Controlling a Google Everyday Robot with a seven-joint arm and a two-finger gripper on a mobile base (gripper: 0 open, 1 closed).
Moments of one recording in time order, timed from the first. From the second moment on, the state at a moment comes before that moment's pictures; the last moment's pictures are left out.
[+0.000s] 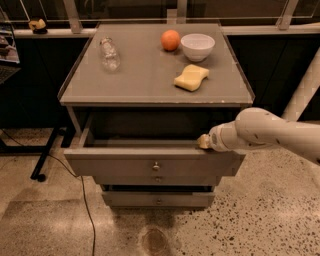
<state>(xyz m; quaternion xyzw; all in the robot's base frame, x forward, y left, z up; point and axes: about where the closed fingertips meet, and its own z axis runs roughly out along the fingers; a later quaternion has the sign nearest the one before) 0.627 -0.182 0.648 -0.12 0.94 0.15 0.30</state>
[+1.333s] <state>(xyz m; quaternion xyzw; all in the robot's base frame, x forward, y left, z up) 0.565 -0.200 0.641 -0.05 0.96 0.15 0.24</state>
